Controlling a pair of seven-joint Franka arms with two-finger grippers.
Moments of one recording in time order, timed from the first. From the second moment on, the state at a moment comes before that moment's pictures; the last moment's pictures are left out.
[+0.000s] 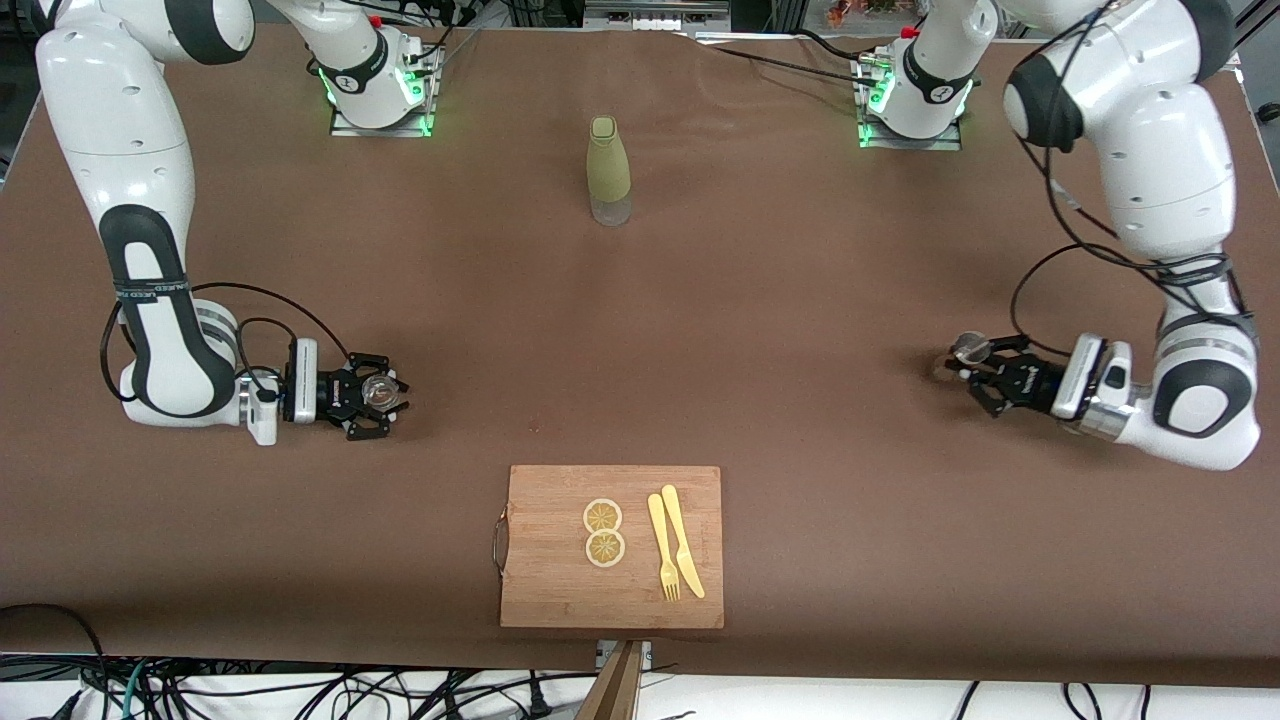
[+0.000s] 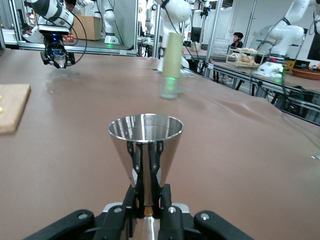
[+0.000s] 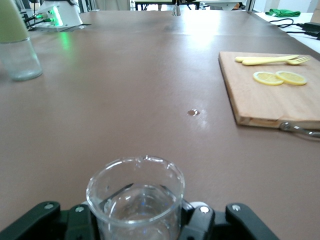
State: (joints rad) left arm 0.03 1.04 0.51 -1.29 -1.04 1.05 2.61; right arm -0.03 0.82 -0.08 -1.65 1.10 1.79 -2.49
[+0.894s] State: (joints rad) left arm 0.37 1.12 0.26 -1.18 -0.79 1.12 2.72; right arm -0.04 0.86 -0.14 -1.70 1.13 1.77 -2.60
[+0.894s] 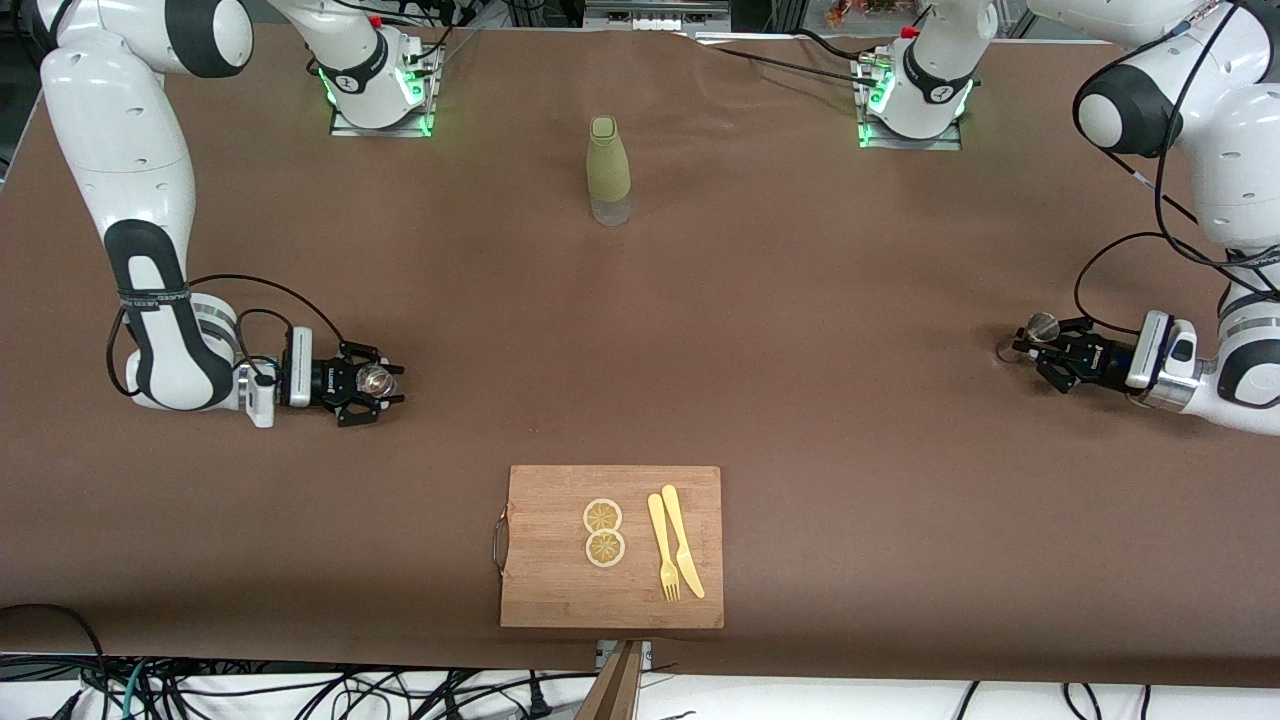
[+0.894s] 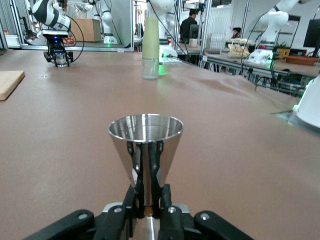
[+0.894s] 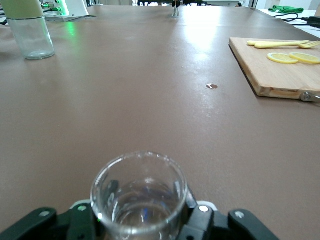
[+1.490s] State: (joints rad) left arm 0.37 1.12 0.27 -1.15 -0.79 1.14 2.73; right arm -0.05 0.85 -0.34 -1.60 1.12 1.69 -2.50
